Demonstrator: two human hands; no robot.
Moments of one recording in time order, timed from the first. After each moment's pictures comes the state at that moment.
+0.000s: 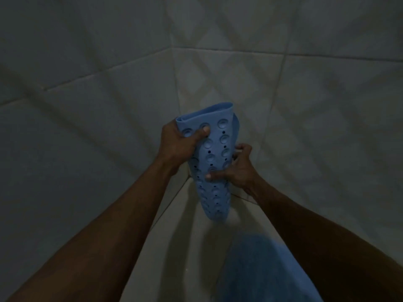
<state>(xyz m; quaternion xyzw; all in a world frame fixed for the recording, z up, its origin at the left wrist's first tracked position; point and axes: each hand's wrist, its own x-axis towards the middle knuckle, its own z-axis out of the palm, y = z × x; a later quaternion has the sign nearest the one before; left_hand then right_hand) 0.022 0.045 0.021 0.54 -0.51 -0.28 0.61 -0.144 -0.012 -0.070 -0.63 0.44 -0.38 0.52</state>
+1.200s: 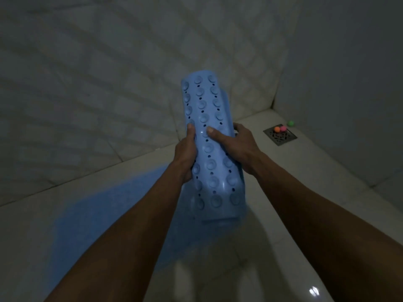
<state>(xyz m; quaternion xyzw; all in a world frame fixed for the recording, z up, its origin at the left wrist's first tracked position) -0.595 0.309 -0.089 0.43 -0.50 -0.72 0.23 -0.706 0.415 -0.049 -0.31 0.64 -0.59 0.37</state>
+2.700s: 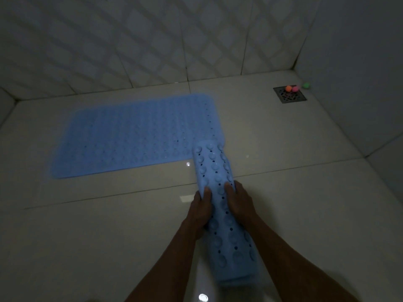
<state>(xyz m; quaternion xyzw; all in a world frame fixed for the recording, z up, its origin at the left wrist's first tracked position) -0.539 0.667 -0.314 0.56 -0.42 -0.69 0.20 -0.663 0.704 -0.278 -0.32 0.76 -0.37 0.44</state>
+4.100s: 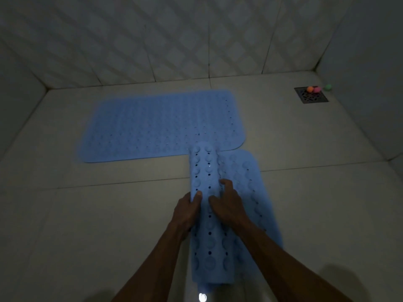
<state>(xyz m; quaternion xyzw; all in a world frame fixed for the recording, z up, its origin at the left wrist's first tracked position) -0.429 0.667 -0.319 0.62 -0.46 -0.61 0.20 -0.571 0.699 -0.276 -0.40 0.75 -0.32 0.42</state>
